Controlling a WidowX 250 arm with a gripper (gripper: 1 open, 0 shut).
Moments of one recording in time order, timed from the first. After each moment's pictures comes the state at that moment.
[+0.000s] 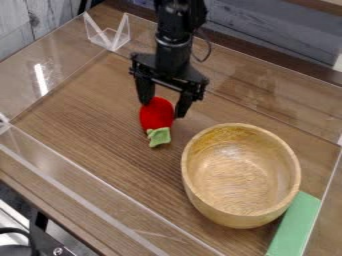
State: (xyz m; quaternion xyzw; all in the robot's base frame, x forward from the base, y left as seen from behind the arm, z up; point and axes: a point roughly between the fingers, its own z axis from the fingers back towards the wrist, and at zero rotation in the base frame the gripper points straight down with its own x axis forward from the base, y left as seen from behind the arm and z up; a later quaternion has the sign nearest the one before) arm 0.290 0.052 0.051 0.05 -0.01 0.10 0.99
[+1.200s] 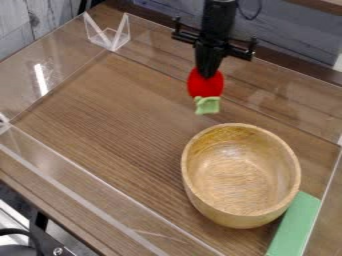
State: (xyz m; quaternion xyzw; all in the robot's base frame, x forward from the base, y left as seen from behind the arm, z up) arm 0.341 -0.008 0.093 0.04 -0.04 0.08 1.00
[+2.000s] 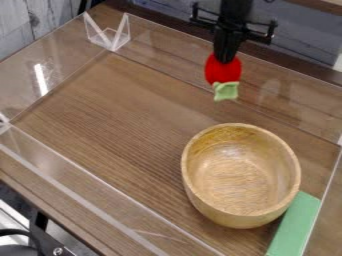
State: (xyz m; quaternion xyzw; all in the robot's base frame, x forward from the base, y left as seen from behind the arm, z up) arm 0.361 -0.021 0.111 0.02 -0.06 0.08 0.99
